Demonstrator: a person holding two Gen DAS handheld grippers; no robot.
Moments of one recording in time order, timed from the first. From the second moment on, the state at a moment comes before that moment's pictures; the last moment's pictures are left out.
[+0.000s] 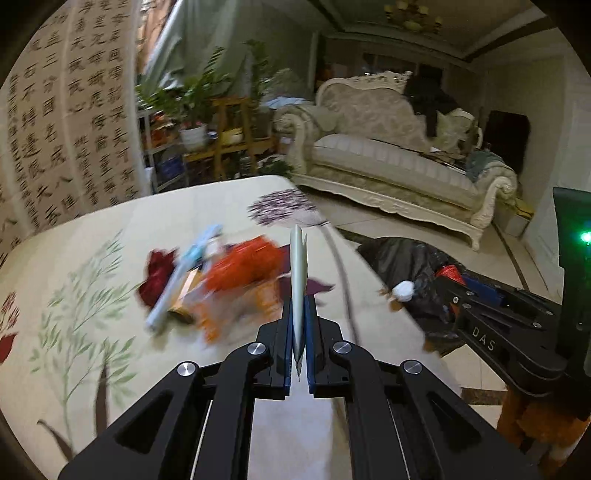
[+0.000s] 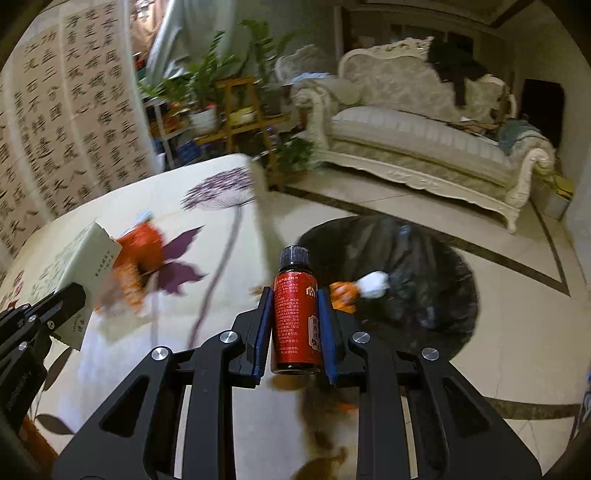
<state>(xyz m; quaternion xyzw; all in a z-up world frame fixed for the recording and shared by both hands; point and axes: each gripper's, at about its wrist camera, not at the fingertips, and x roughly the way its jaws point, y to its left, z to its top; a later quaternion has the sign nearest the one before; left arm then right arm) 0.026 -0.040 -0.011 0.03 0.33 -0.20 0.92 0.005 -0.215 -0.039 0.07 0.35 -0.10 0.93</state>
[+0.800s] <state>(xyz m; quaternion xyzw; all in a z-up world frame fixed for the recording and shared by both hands) 0.094 -0.173 -0.040 0.10 0.34 -0.26 0.89 0.047 -0.300 -0.066 0.09 0.36 -0.16 0.92</state>
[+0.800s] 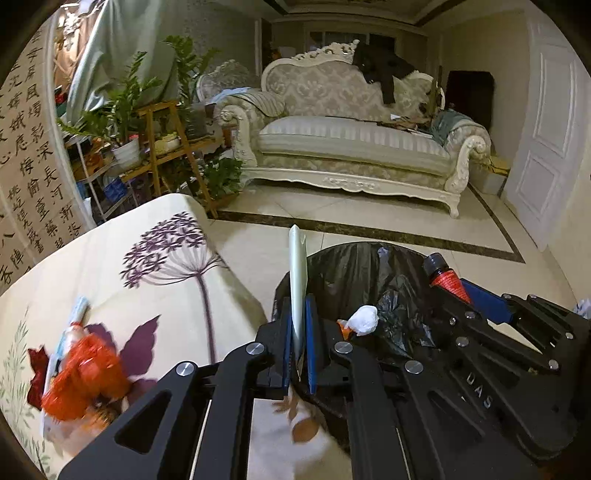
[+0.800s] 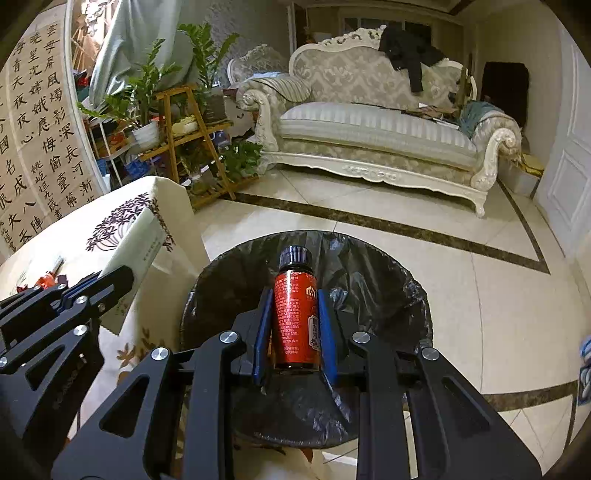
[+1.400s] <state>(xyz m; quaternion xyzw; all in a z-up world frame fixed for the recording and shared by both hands) 0.106 -0.173 -0.044 0.09 0.35 -0.24 0.90 0.044 -0.318 -0.074 0.12 0.36 -0.18 0.91</state>
